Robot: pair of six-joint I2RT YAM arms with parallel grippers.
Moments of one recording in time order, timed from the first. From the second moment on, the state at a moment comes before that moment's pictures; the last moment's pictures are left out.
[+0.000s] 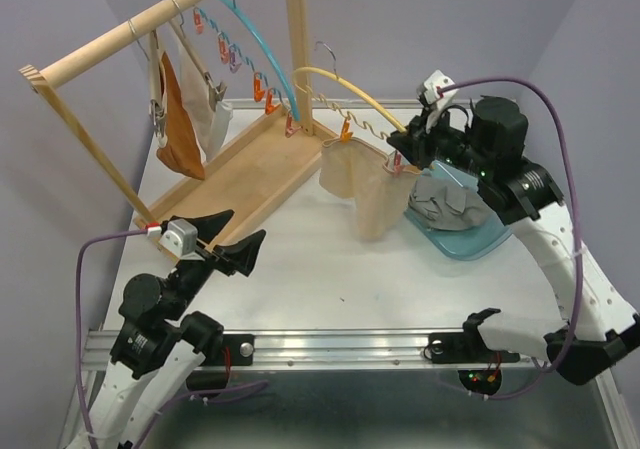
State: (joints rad) left arm -0.52 0.10 0.53 -0.22 0.08 -0.21; right arm 0.47 1.25 1.54 -0.46 -0.37 -0.14
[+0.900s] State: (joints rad) left arm -0.56 0.52 0.38 0.37 0.25 -0.43; right arm 0.32 0.79 1.10 -0.58 -0.61 -0.20
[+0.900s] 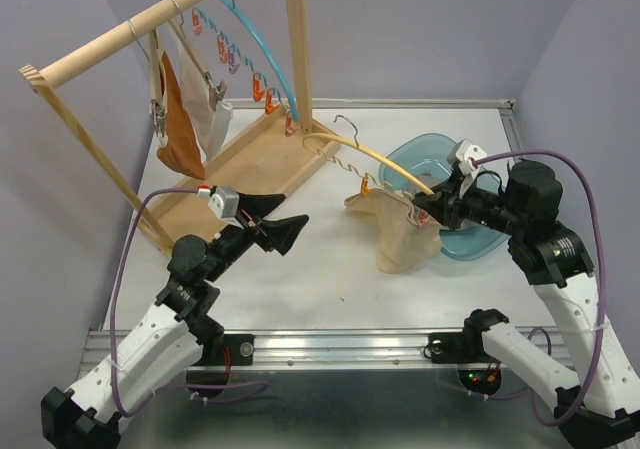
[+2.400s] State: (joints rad) left arm -0.91 1.33 0.49 1.01 0.03 -0.04; right arm 0.23 0.79 1.10 -0.60 -0.90 -0.23
